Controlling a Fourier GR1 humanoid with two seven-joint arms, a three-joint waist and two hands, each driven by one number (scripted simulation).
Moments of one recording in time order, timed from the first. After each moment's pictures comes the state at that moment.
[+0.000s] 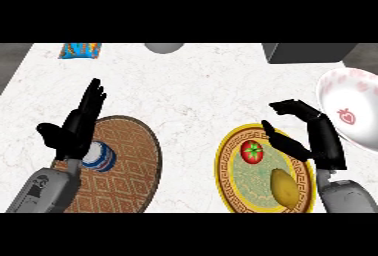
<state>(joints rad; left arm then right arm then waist) -0.25 0.36 -0.23 -1.36 0.31 0.26 -0.09 -0.16 -0.29 0.16 -1.57 0.13 -0.24 0.05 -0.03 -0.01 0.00</state>
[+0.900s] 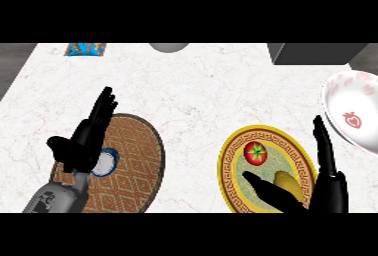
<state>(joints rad) -0.17 0.32 -0.28 -1.52 0.24 0.30 0.01 0.18 -0.09 0.33 -1.99 0.67 -0.58 0.30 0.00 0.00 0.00</state>
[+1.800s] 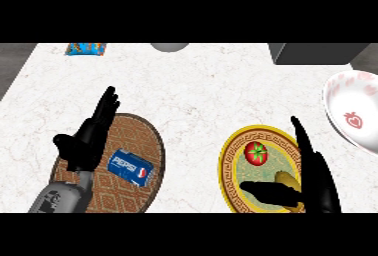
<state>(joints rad) -0.17 0.26 -0.24 -1.51 0.17 0.25 0.04 0.08 -0.09 0.28 -1.98 0.65 -0.17 0.77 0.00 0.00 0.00</state>
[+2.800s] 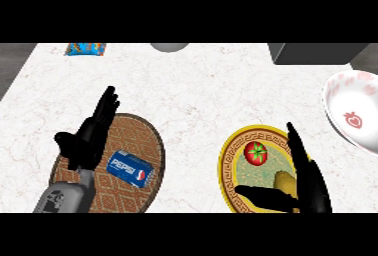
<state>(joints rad) -0.16 0.17 -0.14 -1.50 0.07 0.17 0.06 0.17 -0.02 0.24 -1.91 0.47 -0.24 0.49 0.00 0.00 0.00</state>
